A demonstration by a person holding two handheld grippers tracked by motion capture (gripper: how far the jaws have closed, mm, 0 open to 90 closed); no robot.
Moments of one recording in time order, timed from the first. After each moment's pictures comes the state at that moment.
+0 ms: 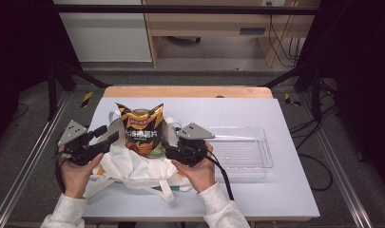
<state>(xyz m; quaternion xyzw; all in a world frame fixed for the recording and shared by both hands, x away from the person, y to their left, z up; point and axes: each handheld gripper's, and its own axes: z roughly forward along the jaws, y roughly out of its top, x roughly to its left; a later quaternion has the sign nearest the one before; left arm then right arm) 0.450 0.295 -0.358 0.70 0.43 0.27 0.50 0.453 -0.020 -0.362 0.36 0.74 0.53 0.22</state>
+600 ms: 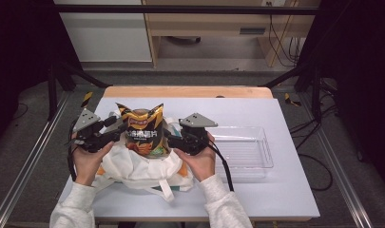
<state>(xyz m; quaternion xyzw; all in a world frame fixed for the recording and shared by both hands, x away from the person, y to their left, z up) 0.484 0.273 -0.353 0.71 0.42 0.27 0.49 0.481 -0.025 -0.359 0.38 0.73 0.53 0.21</state>
